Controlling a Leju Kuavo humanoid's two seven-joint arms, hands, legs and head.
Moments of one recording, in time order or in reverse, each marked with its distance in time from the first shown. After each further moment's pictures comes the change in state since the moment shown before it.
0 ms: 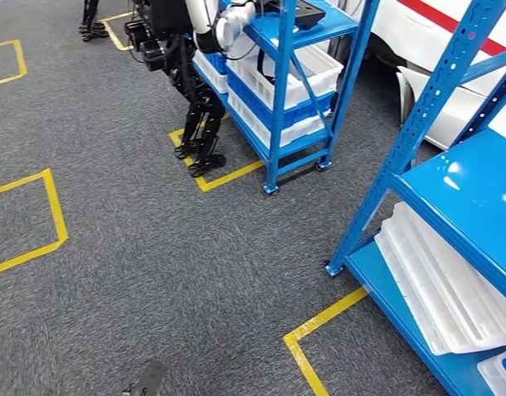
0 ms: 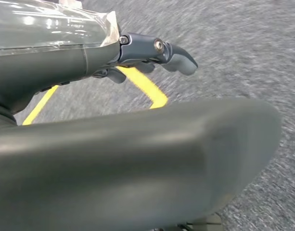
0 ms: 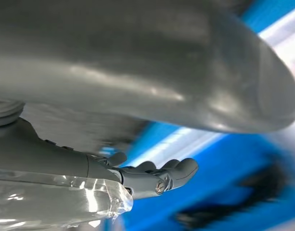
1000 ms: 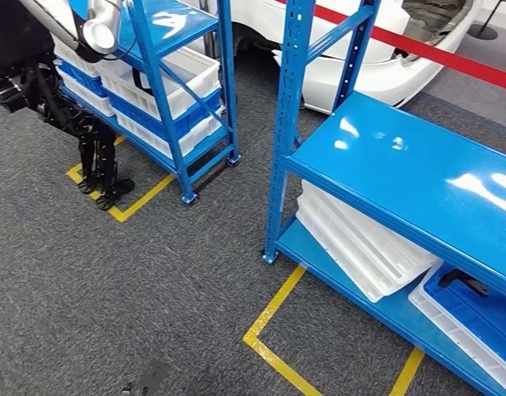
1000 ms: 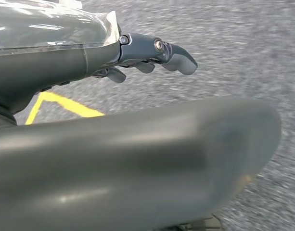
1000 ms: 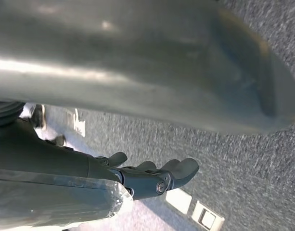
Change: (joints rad) left arm -0.004 0.000 0.004 0.000 -0.029 0.010 0.005; right arm -0.067 -0.052 -0.082 0.443 0.213 0.068 0.517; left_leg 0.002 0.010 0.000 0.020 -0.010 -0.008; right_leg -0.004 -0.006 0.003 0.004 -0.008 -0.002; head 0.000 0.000
